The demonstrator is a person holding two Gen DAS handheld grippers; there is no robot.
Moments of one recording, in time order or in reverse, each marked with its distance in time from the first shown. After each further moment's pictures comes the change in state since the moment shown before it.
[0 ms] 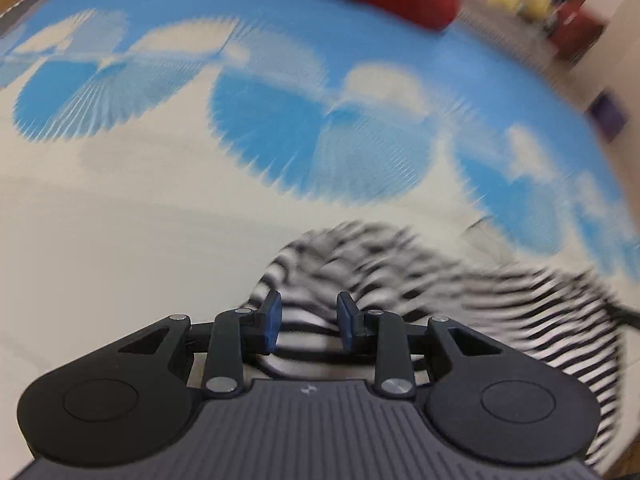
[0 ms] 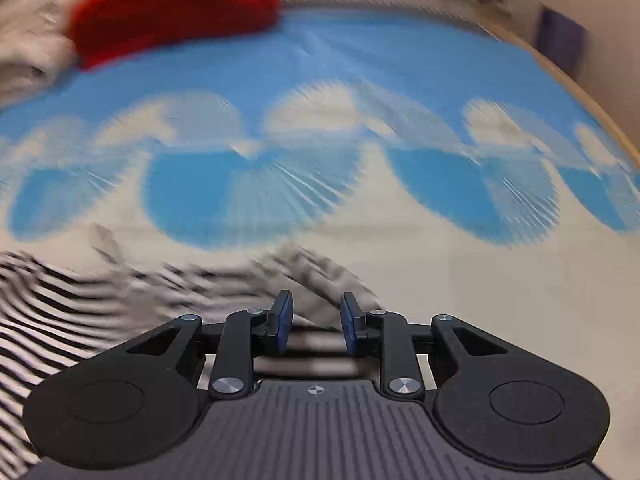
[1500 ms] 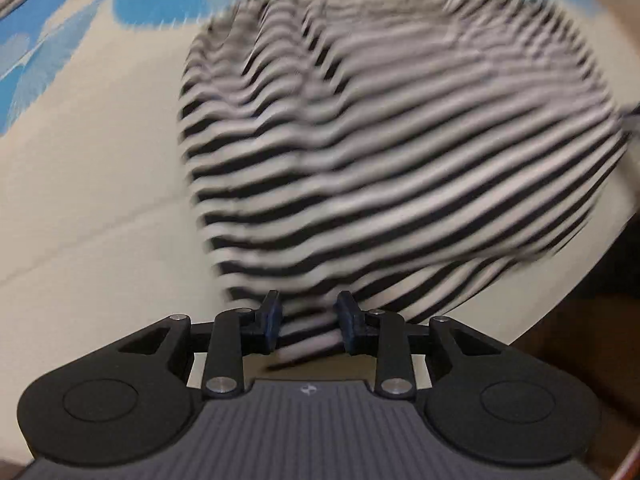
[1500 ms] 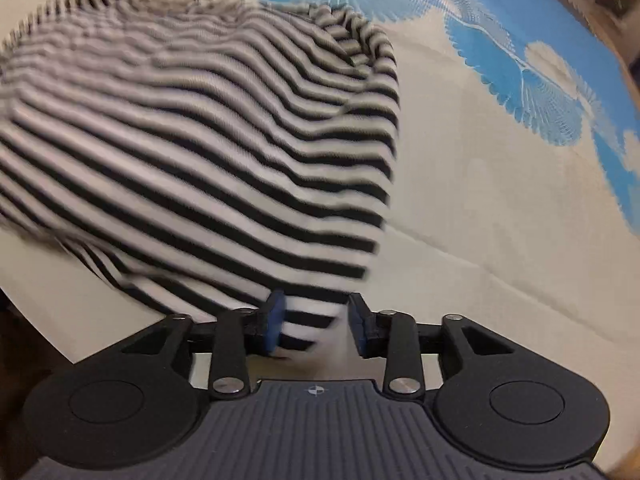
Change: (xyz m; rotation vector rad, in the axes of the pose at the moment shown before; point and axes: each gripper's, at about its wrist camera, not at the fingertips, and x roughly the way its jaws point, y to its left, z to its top) left arm -0.059 -0.012 -0.126 0.547 0.324 0.039; right arm -0.050 -0.044 -0.119 -0.458 0.236 0.084
